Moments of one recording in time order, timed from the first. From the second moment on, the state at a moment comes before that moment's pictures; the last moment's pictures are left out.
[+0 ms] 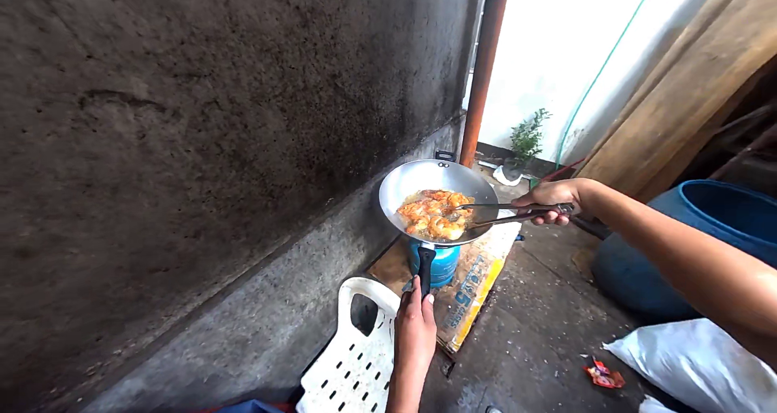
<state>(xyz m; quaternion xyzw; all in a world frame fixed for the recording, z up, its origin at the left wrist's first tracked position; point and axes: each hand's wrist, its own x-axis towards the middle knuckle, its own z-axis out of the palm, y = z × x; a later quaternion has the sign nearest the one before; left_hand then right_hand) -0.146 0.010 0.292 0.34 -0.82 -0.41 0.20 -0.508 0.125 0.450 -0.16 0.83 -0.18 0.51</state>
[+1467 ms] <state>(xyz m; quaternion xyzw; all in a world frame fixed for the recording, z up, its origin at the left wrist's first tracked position) -0.145 0.003 0.304 0.34 -0.84 -0.39 0.16 -0.517 0.157 0.437 -0.13 0.73 -0.36 0.56</state>
